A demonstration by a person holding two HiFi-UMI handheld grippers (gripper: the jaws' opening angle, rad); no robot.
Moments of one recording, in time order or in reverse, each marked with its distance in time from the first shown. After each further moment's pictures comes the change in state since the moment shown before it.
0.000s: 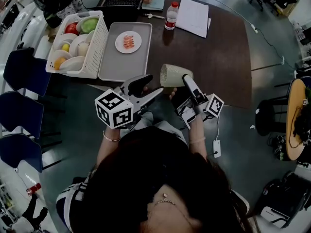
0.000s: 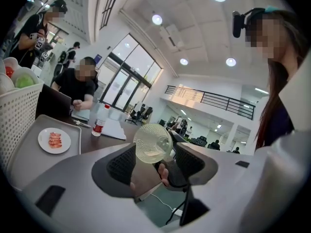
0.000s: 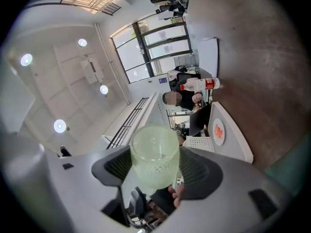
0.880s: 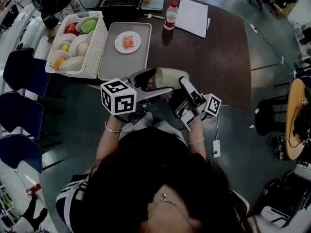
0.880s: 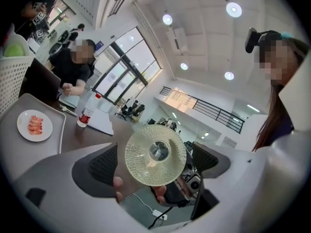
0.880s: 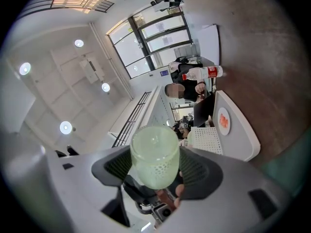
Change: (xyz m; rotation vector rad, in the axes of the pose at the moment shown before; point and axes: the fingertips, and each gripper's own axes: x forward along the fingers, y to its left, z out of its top) left arm 0.029 -0.003 0.006 -0.131 0.015 -0.145; right arm 0.007 0.007 -0.020 0.048 0.083 0.064
